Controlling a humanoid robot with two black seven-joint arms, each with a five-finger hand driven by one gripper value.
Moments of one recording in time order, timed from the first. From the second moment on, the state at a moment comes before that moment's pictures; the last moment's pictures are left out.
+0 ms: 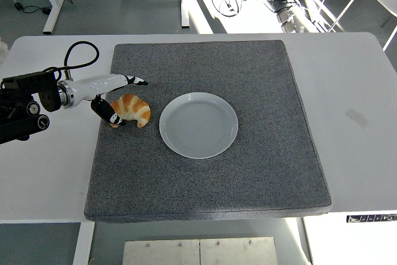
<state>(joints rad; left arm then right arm) -1.25 0.53 0.34 -1.05 0.97 0.14 -0.22 -0.08 0.00 0.00 0.11 -0.06 0.00 0.35</state>
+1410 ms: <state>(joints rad) -1.46 0.51 0.30 -1.03 1.06 0.20 -0.27 -0.08 0.00 0.00 0.11 -0.06 0.00 0.35</state>
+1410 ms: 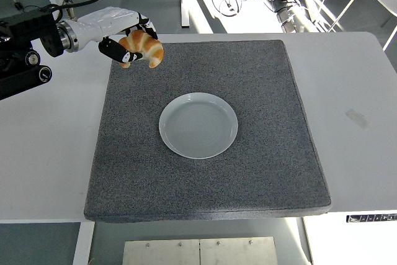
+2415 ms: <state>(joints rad) -1.41 0.18 0.35 -1.02 1.07 0.17 -0.29 -0.08 0.00 0.00 0.11 -0.06 0.00 0.35</state>
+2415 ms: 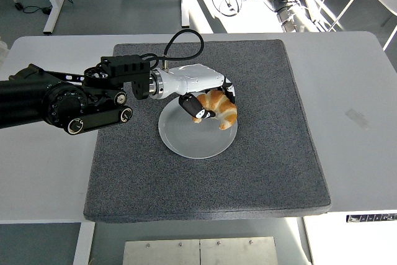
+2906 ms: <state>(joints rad) -1.36 0.15 0.37 -0.95 1.07 0.18 -0.29 -0.08 0.00 0.00 0.11 -0.06 0.00 0.35</state>
